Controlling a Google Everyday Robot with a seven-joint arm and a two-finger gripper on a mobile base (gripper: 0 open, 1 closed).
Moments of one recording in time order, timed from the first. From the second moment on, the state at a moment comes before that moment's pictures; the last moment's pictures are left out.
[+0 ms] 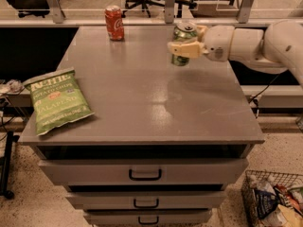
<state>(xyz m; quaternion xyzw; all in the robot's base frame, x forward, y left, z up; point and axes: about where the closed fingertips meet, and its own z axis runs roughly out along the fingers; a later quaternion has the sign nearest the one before) 0.685 -0.088 0.944 -0.45 0.60 0.30 0.59</state>
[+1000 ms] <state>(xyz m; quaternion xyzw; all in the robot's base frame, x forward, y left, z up) 0.647 0.094 0.927 -0.50 0.54 0.41 0.54</state>
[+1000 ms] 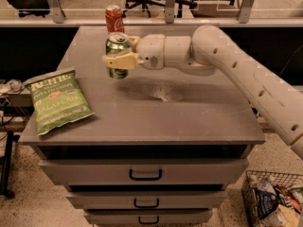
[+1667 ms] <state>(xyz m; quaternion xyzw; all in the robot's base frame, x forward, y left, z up) 0.623 0.156 0.911 -0.53 0.53 0.43 0.50</state>
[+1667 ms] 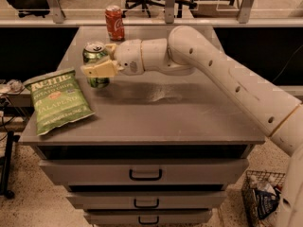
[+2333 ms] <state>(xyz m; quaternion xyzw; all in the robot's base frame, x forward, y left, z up) 0.616 0.175 0.894 -0.55 0.53 0.44 0.47</state>
